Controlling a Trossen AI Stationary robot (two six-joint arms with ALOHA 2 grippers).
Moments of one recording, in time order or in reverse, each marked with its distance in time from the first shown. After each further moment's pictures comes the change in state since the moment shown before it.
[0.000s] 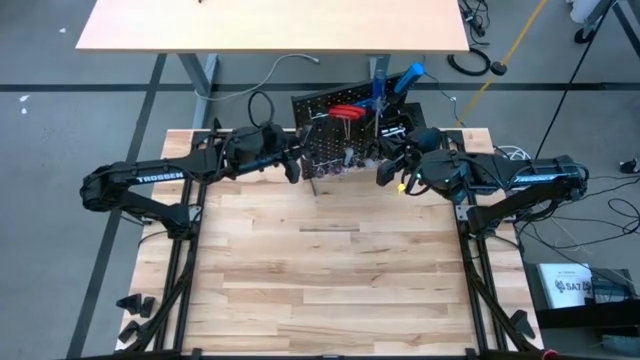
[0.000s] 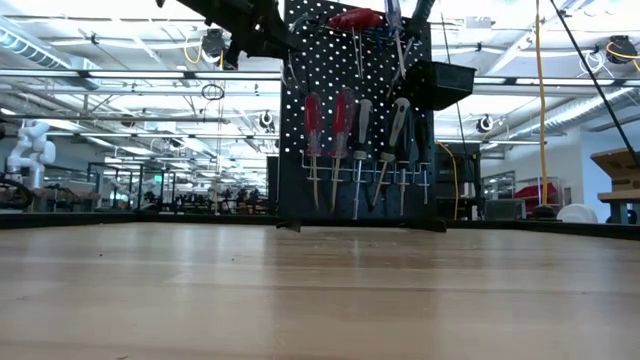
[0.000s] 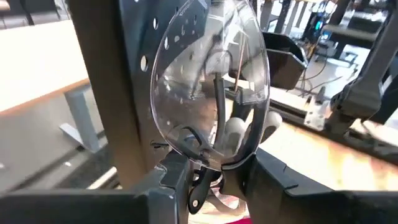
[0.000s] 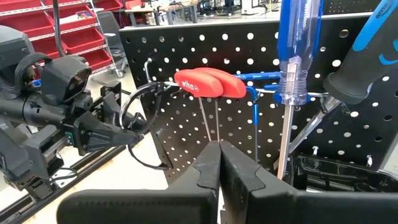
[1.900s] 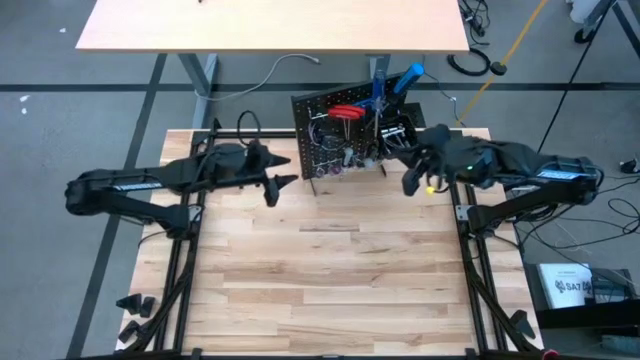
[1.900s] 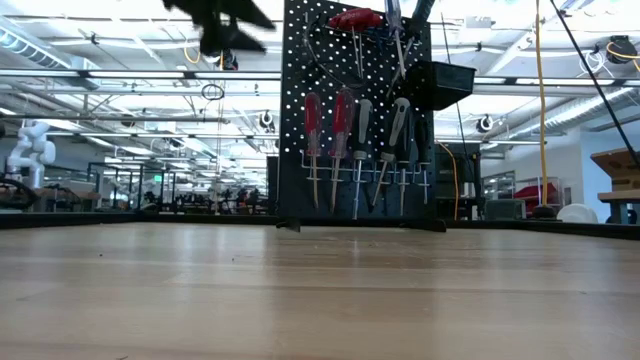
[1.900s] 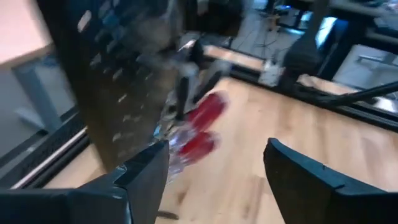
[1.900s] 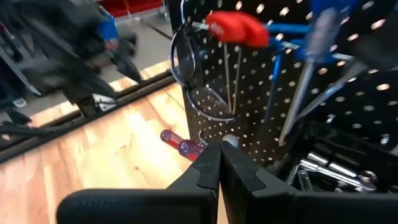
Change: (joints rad) left arm -0.107 -0.192 -0.098 -0.161 0.073 -0.008; right arm -0.073 -0.141 -0.001 -0.238 -0.373 -0.101
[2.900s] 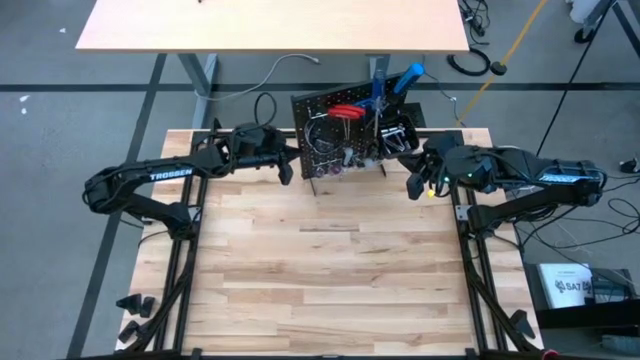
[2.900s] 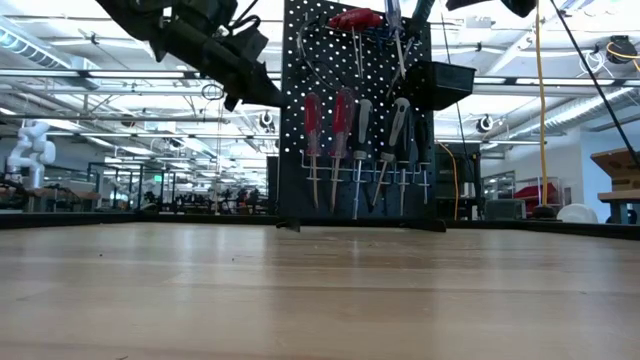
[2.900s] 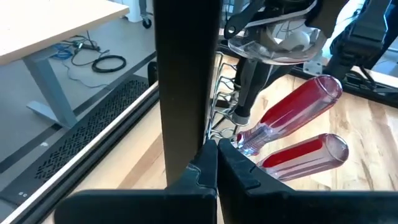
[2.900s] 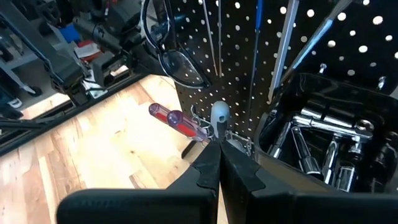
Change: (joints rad) left arm 0.303 0.225 -0.095 0.289 0.246 0.124; right arm 0.000 -0.088 -0.134 -0.019 0.004 0.115
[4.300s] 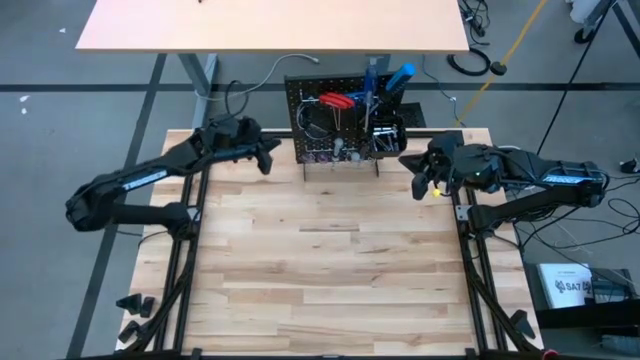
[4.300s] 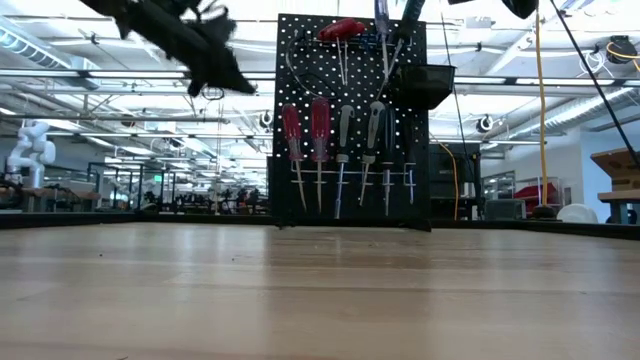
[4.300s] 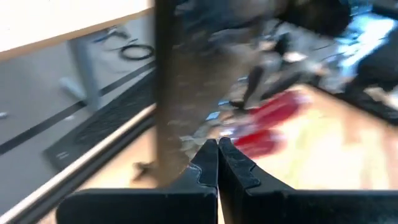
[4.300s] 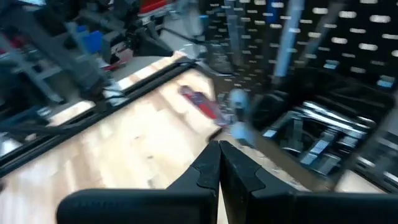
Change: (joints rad) left arm 0.117 -0.215 0.000 -0.245 -0.002 -0.071; right arm 0.000 -0.046 -0.040 0.060 -0.041 0.002
